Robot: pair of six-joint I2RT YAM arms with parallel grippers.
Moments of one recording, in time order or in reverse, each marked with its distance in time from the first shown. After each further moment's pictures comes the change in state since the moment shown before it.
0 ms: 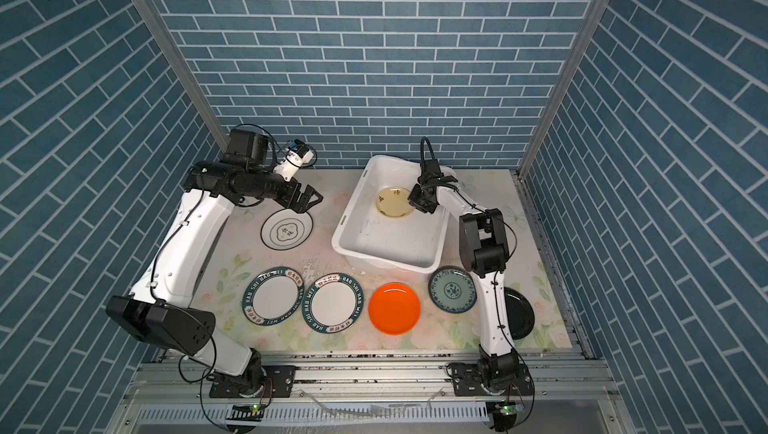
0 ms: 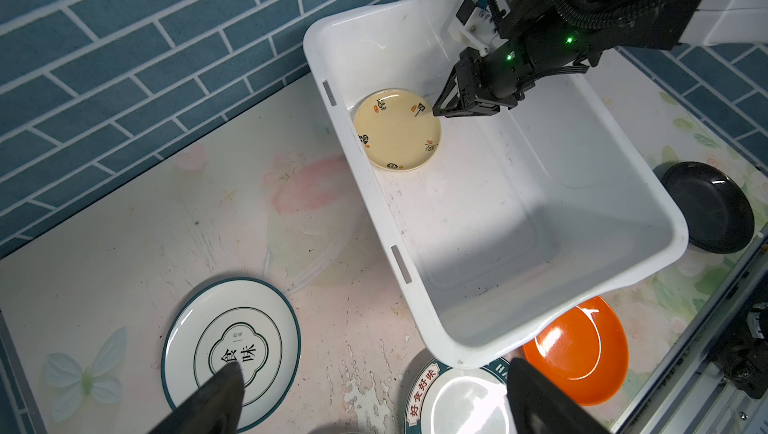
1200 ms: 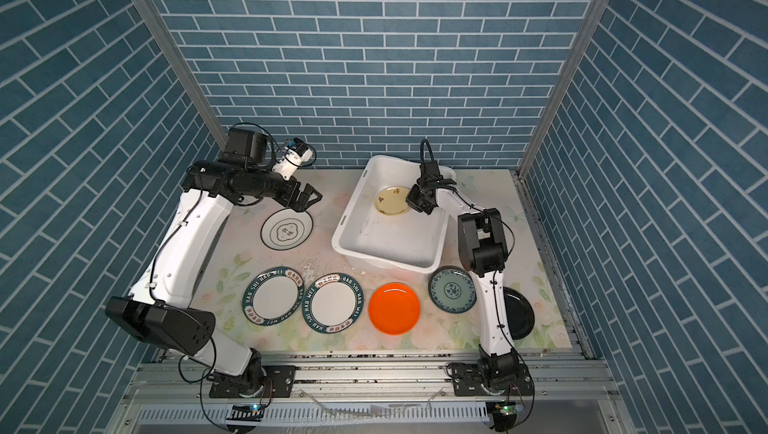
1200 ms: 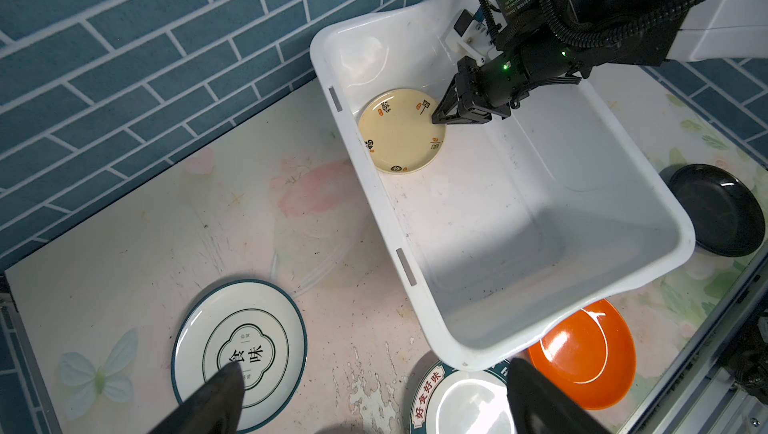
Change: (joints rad) left arm 0.000 0.000 0.014 0.000 -0.010 0.004; right arm 0.000 0.051 -0.023 0.091 -0.059 0.071
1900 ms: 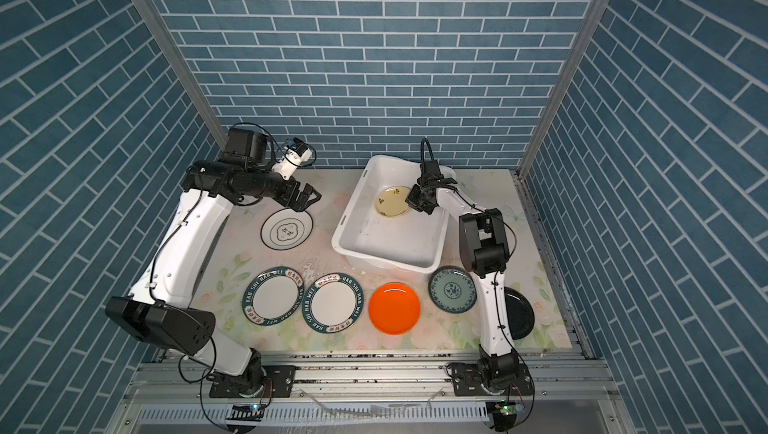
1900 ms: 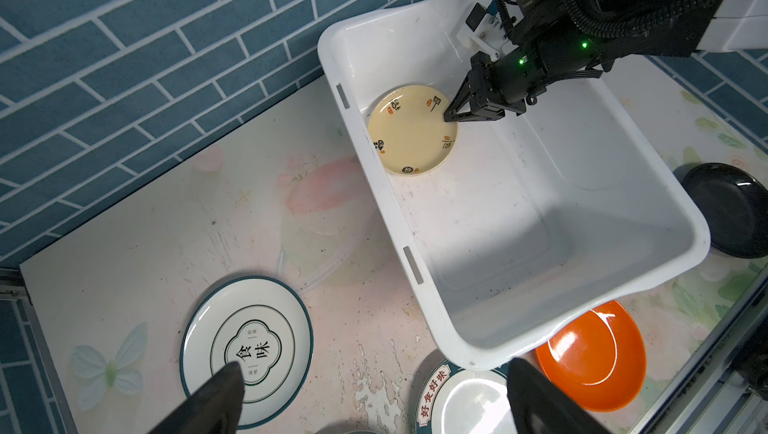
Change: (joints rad) left arm 0.000 0.000 0.000 0.000 -0.023 0.001; right arm 0.000 -0.025 -0.011 -0.024 -0.001 -0.019
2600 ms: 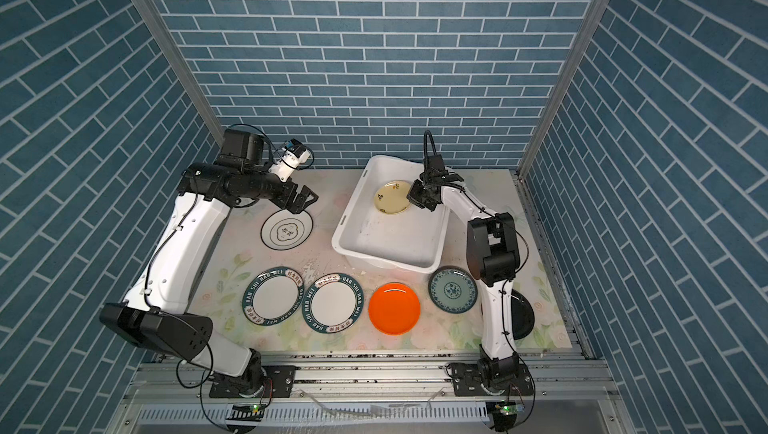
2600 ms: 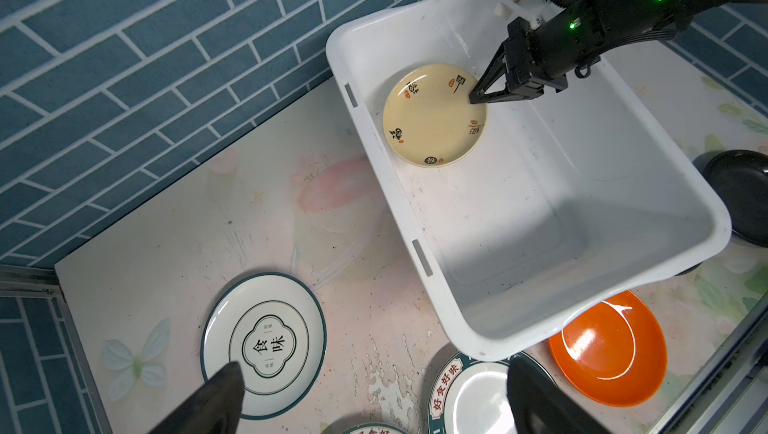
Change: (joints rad) left arm 0.000 -0.021 -0.009 0.000 -0.023 0.028; right arm 0.000 -0.127 -0.055 -0.032 -0.004 -0.026
